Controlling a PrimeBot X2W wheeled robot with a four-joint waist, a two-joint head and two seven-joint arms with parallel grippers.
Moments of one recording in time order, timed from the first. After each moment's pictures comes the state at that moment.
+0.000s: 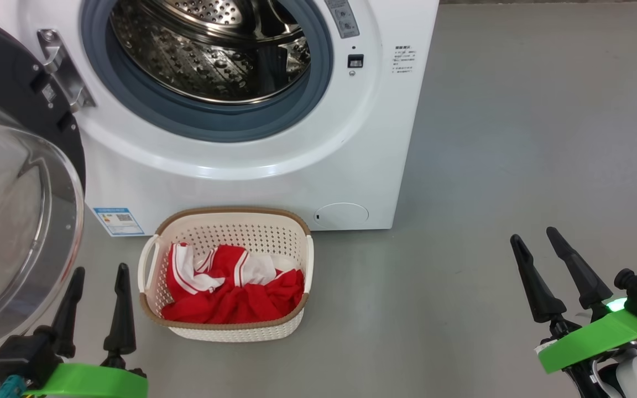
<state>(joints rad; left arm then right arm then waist) -0.10 0.11 -0.01 0.19 -0.31 -0.12 -0.25 -0.14 -0.35 0.19 0.15 0.60 0.12 -0.25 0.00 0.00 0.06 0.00</state>
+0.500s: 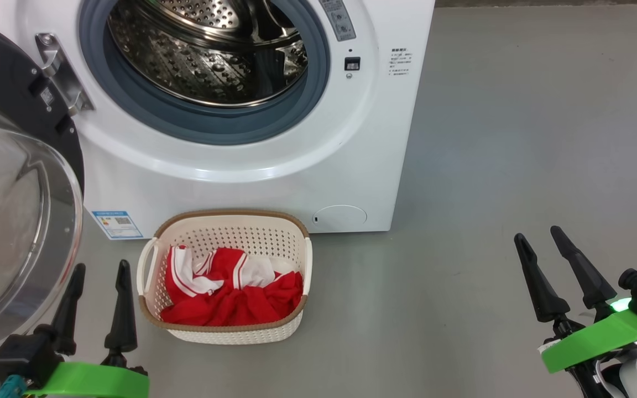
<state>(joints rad) -0.10 0.09 0.00 0.17 -0.29 -0.13 -0.25 -0.14 -0.36 0.17 0.14 0.60 0.12 -0.25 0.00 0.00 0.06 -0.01</state>
